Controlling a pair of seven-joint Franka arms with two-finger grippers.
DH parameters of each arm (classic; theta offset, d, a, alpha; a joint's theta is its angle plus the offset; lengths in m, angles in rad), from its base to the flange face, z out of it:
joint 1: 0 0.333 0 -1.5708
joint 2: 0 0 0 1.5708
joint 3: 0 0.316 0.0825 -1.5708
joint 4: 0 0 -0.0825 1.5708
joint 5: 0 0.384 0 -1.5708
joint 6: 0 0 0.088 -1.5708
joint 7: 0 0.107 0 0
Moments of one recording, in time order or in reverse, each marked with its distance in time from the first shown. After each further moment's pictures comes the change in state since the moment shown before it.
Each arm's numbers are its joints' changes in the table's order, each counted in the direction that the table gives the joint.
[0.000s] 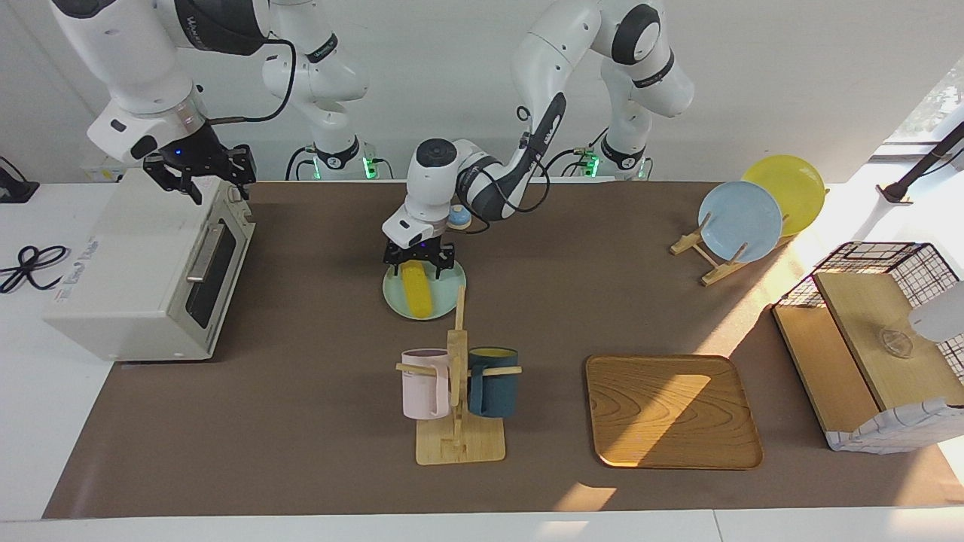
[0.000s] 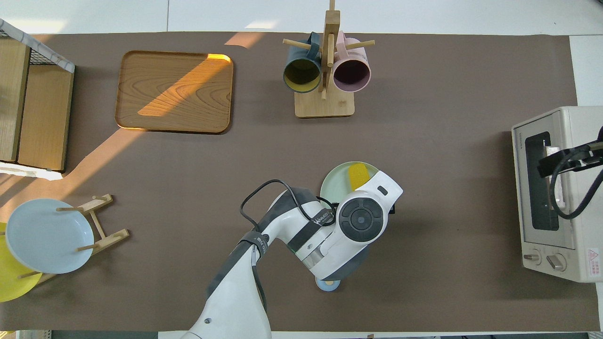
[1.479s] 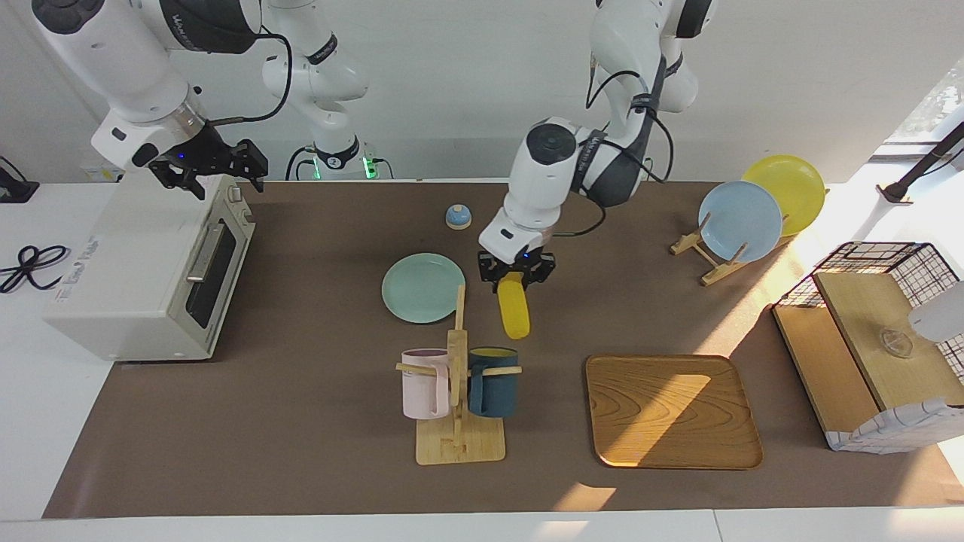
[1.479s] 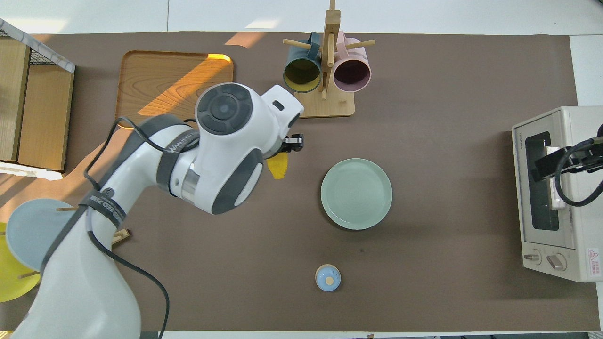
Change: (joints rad) left arm 0.364 -0.220 0.038 -0.026 0.003 0.354 0.357; right arm 0.021 0.046 -0.042 -0.066 0.064 0.105 0.025
